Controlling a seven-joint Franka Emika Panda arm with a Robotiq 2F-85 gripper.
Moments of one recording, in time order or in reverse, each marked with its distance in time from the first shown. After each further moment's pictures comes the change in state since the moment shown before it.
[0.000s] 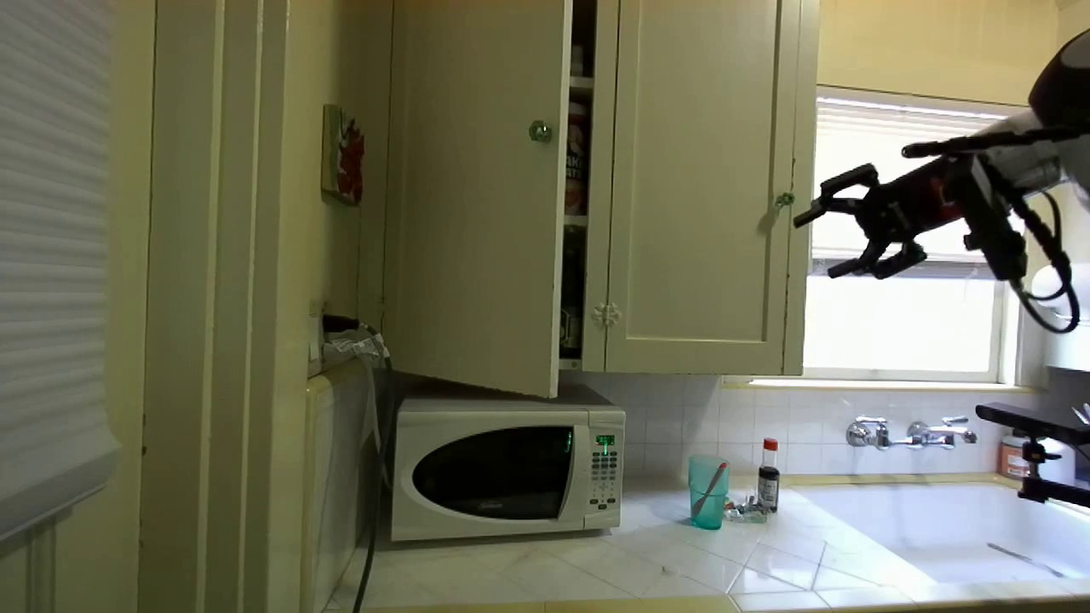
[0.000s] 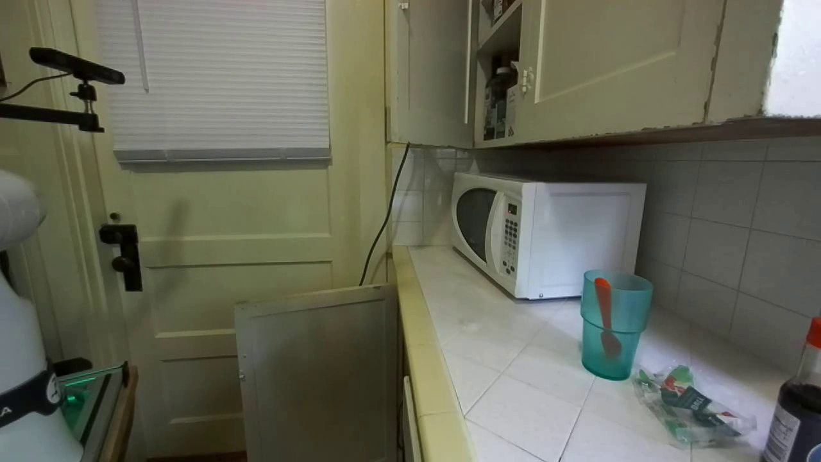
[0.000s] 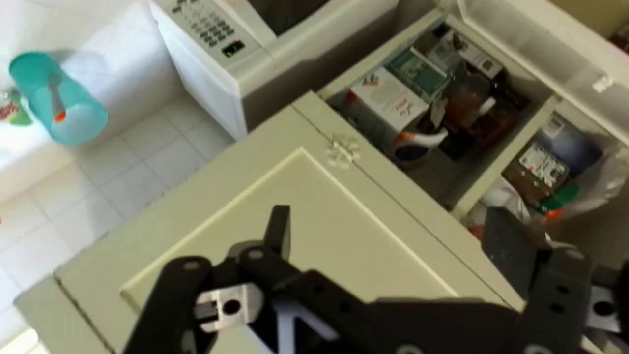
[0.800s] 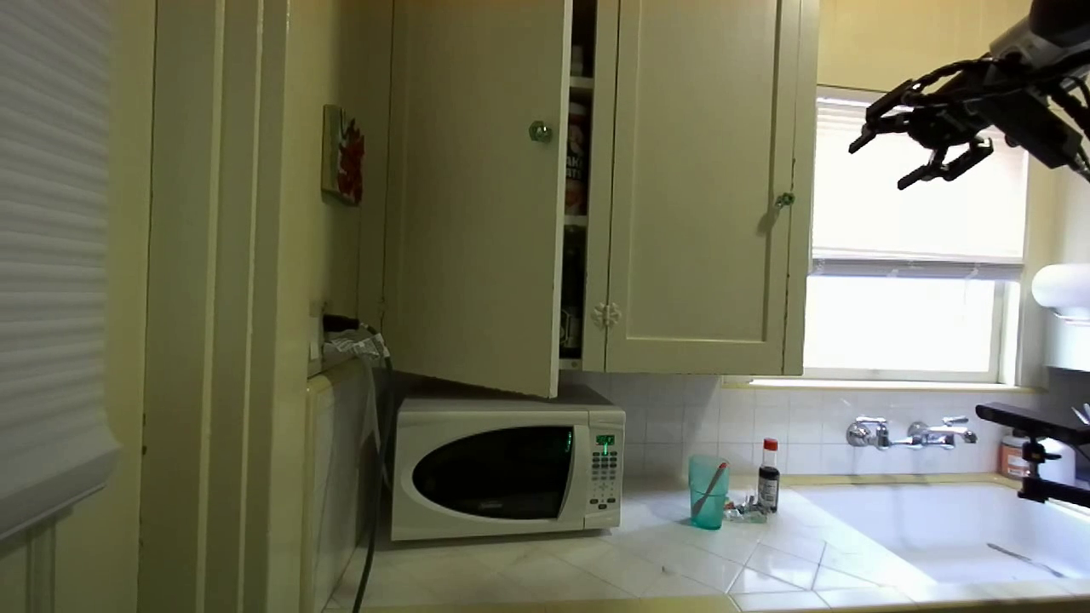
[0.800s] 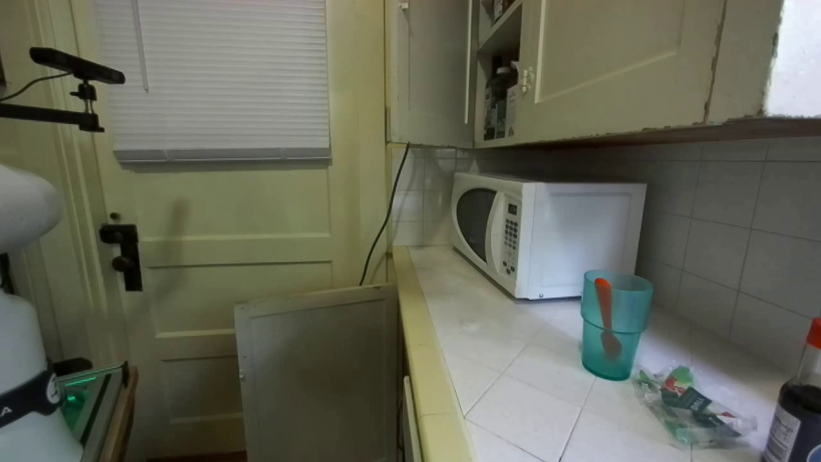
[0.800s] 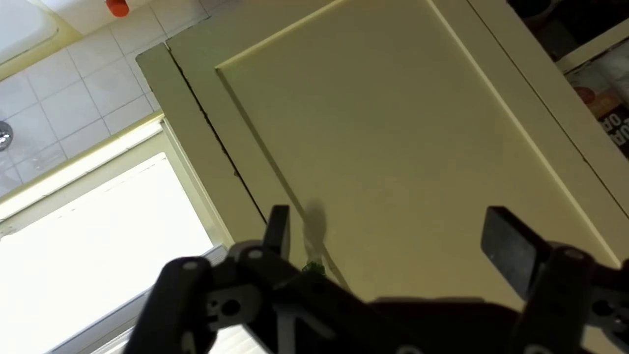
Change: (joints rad) arm -0.176 0.207 0.017 0.411 -0.266 -0.085 0.079
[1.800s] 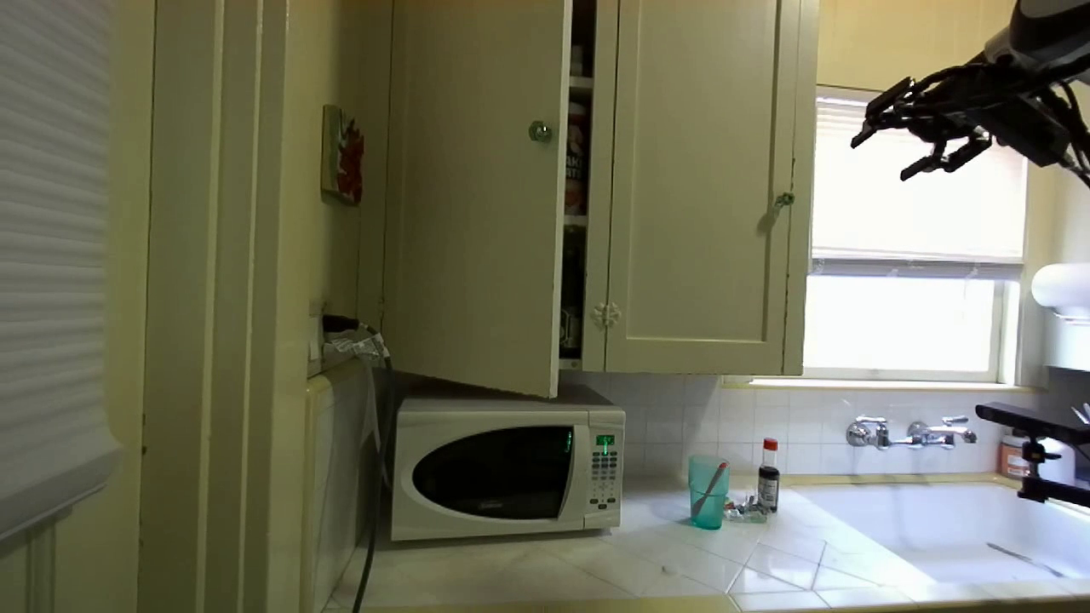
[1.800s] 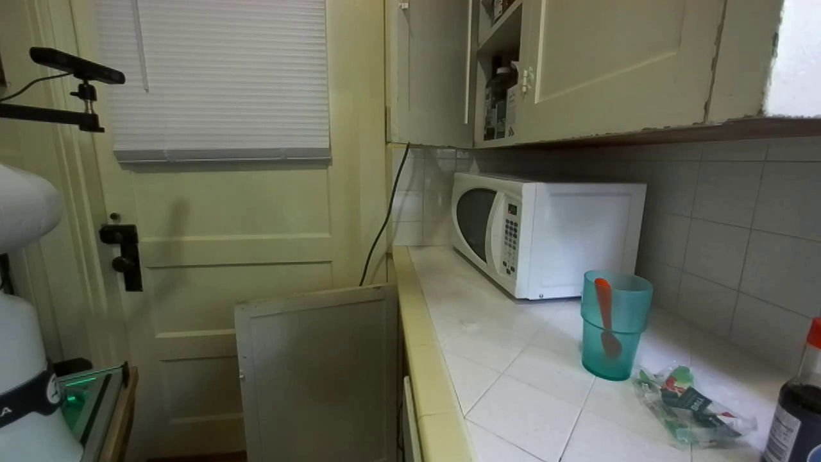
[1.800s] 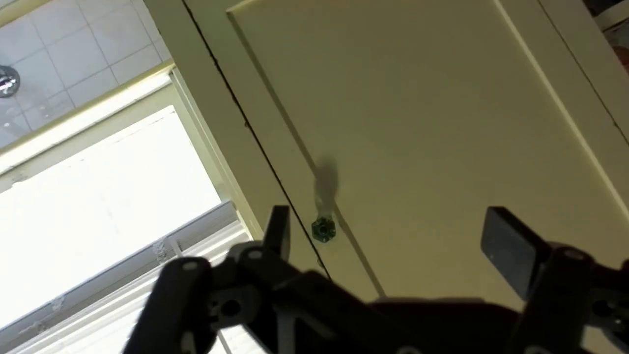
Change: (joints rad) arm -0.015 0.045 -0.003 0.023 -0.039 0.098 -0.014
